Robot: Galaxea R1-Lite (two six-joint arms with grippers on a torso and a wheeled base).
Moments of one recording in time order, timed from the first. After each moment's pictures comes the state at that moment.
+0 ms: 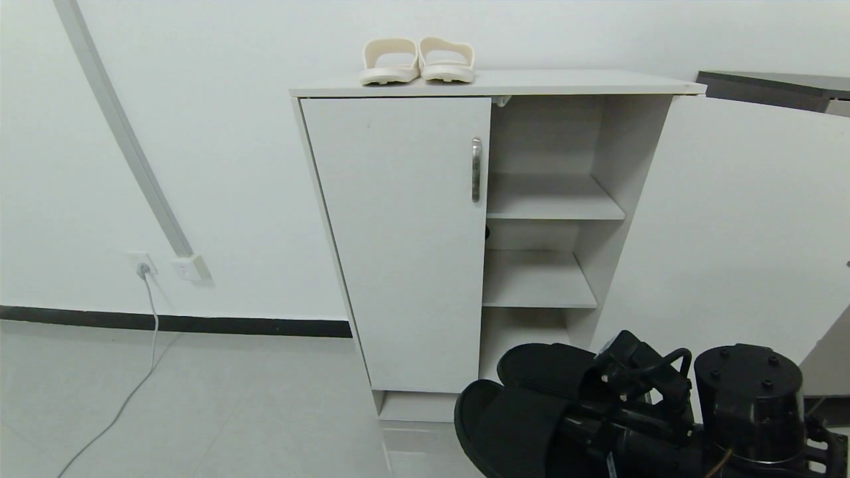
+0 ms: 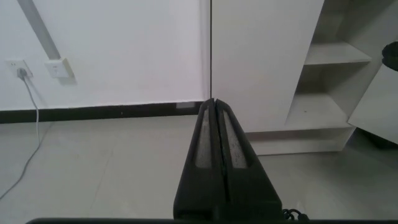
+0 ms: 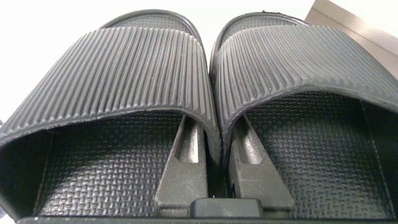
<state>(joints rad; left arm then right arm) 0.00 0.00 0.00 0.00 -0.03 0.04 0.78 1.65 -0.34 -0.93 0.02 0.04</state>
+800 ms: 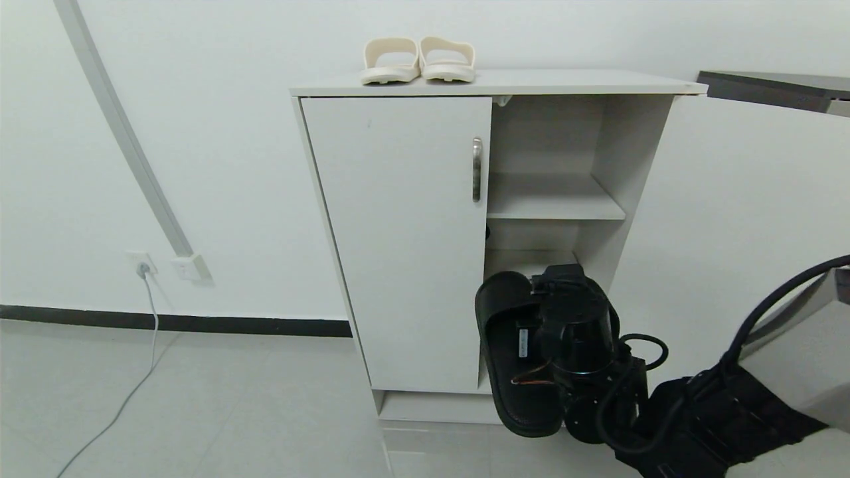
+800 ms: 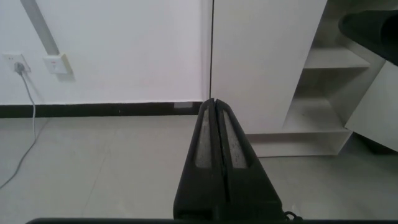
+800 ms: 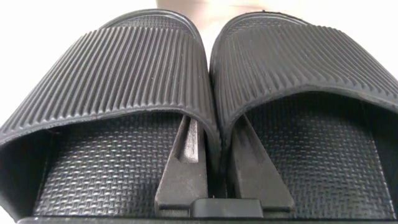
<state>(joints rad) 0.00 0.00 0.00 0.00 -0.02 0.01 0.81 2.04 -0.83 -0.95 -0.81 0.19</state>
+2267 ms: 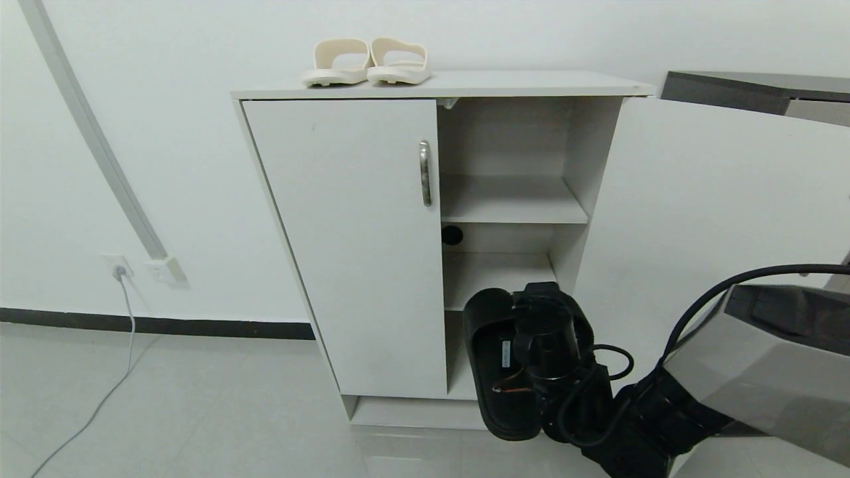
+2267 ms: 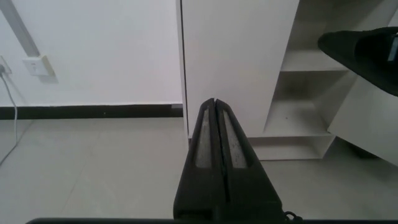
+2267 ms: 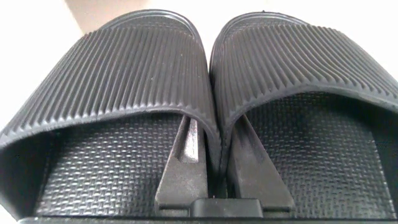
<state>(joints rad) 0.00 0.00 0.00 0.00 -0.02 0.01 0.80 2.18 -0.91 -0.97 -0.75 0.23</state>
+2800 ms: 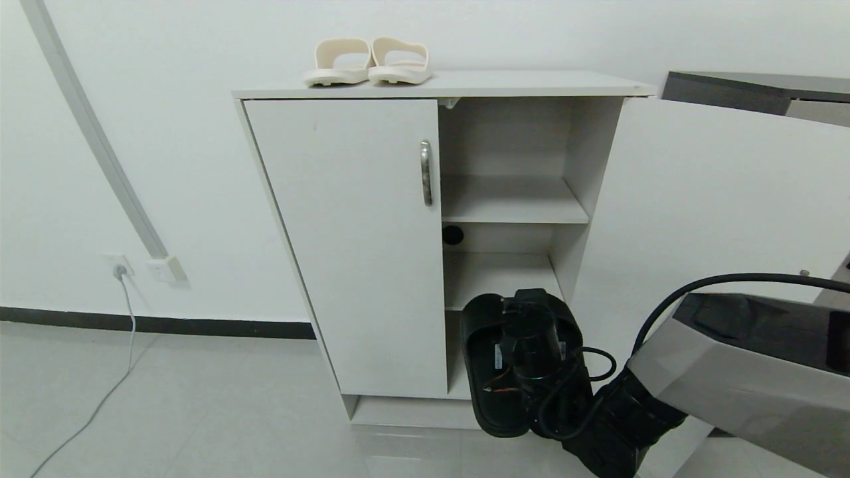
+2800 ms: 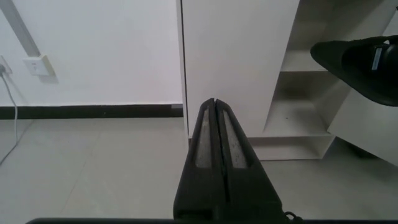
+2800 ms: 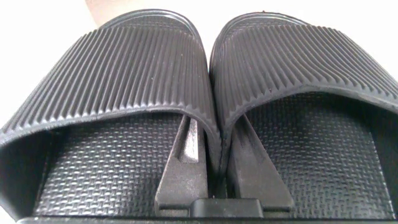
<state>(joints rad) 0.00 0.00 0.00 0.00 -0.02 0.01 0.78 2.27 -0.97 -0.97 -0.74 0.23</state>
